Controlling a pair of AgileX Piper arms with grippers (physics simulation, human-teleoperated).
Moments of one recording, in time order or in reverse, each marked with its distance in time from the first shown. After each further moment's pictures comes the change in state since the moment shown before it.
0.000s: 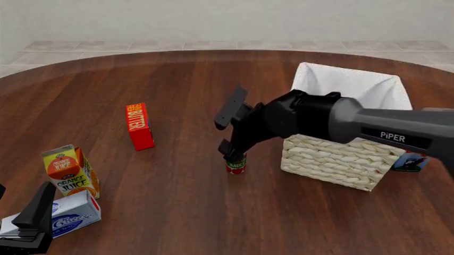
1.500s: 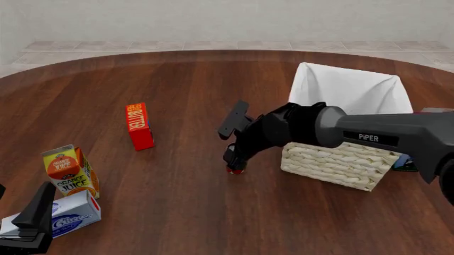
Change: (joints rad) left arm 0.000 0.000 0.000 0.000 0.000; right arm -0.032 0.089 0.024 -0.055 -0.004
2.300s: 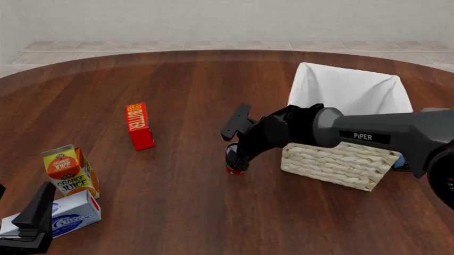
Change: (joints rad) left arm 0.000 0.000 0.000 0.000 0.000; right arm -0.022 0.031 -0.001 -0.011 -0.008
